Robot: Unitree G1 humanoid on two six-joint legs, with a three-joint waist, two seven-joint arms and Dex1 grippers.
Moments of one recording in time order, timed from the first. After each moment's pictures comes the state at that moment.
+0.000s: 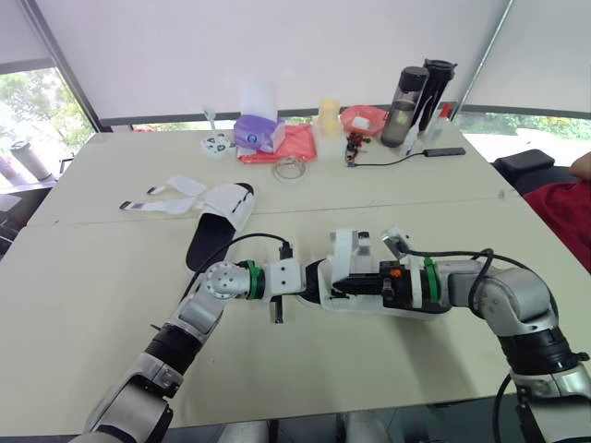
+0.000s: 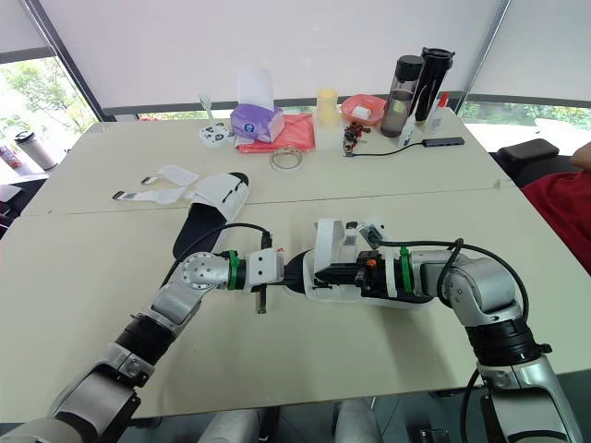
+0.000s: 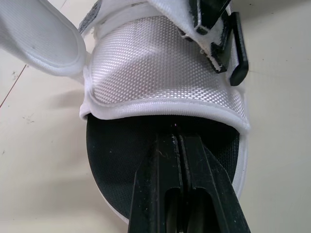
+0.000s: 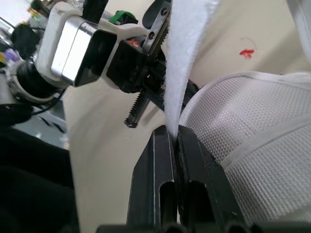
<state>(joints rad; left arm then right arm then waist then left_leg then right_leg) -0.52 0.36 -0.41 0.31 0.03 -0.19 -0.98 -0.45 -0.67 0.05 -0.12 0.77 1.14 0.97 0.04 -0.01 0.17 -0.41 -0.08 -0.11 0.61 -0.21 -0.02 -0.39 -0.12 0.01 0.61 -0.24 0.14</state>
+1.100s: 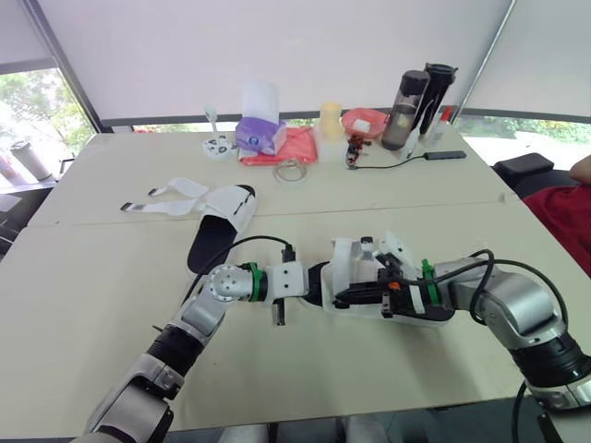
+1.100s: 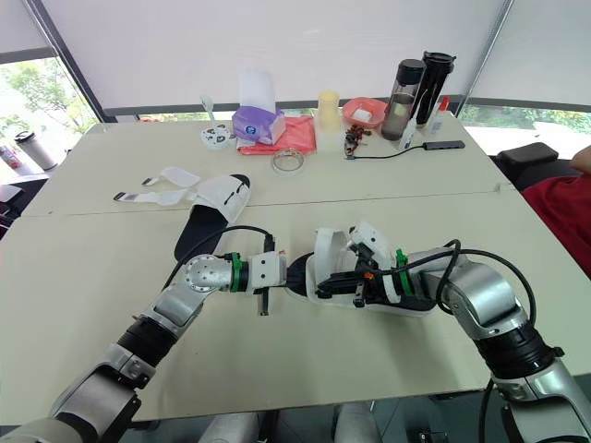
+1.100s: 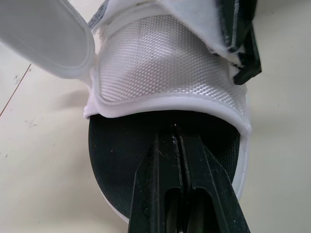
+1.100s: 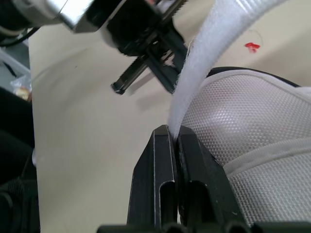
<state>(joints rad) -0.52 0.36 -0.43 0.31 0.04 -0.20 -0.96 -0.40 -0.79 0.21 -0.27 0.57 0.88 1.01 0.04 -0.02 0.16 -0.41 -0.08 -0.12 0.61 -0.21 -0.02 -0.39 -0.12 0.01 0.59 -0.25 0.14</state>
